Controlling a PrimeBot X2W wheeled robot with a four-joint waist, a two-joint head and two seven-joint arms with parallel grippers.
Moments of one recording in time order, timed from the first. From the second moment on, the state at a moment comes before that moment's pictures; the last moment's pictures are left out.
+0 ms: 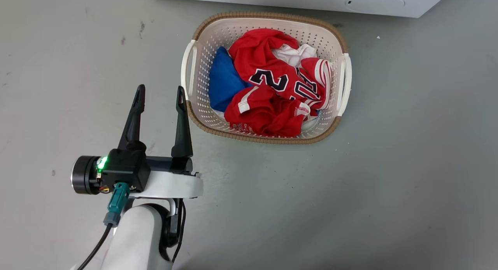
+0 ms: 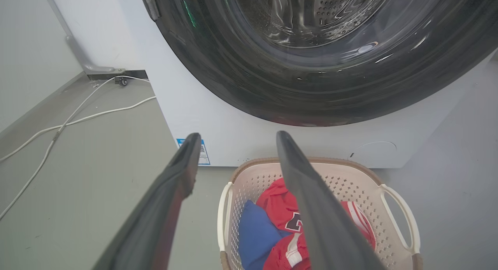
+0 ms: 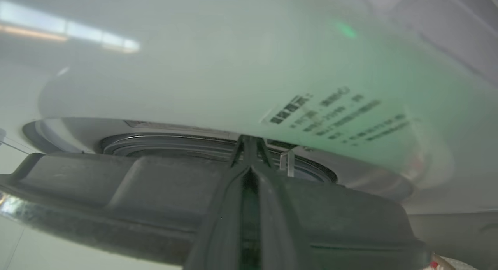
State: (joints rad) left arm -0.28 0.05 -0.15 0.01 -0.08 0.11 -0.26; right arm -1.29 -0.41 0.03 0.70 1.46 0.13 0.47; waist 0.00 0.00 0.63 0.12
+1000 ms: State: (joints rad) left arm -0.18 0.05 -0.05 0.00 -0.04 0.08 -0.26; right arm -0.97 -0.42 0.03 0.49 1.57 0.13 0.64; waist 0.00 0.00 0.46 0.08
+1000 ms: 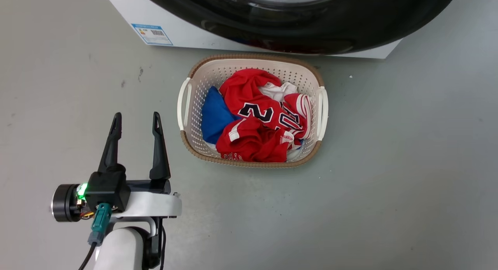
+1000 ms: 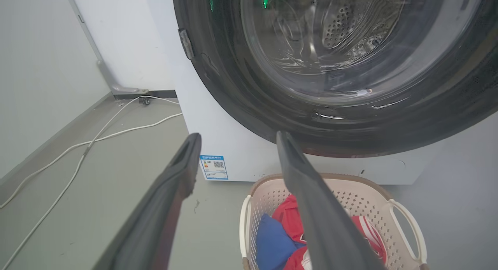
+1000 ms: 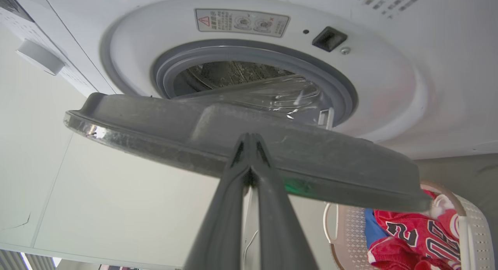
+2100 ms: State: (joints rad) left arm -0.10 0.05 -0.01 0.01 -0.03 0.07 -0.26; right arm -0.54 -0.32 0.09 0.17 1.63 0.13 0.76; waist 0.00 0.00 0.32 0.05
